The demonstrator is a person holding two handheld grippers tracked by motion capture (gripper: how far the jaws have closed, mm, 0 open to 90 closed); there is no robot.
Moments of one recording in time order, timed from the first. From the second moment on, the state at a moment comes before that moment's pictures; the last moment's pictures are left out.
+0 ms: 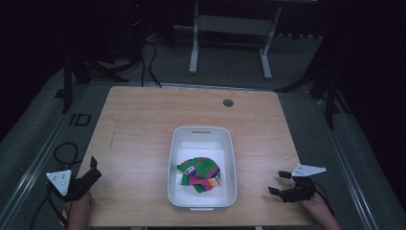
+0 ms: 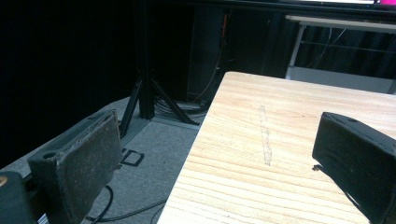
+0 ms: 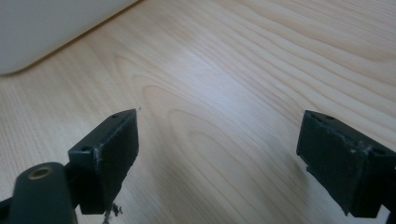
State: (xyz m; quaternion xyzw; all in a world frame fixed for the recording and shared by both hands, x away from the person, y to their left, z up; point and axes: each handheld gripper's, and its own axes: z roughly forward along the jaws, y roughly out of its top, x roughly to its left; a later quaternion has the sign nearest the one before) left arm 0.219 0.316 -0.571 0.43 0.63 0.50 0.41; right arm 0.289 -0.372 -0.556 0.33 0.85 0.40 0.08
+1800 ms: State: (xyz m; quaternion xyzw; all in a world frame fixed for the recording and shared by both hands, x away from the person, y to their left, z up) left arm 0.219 0.315 -0.571 0.43 0.62 0.50 0.41; right arm 0.300 -0.190 -0.436 0.12 0.91 0.39 0.02
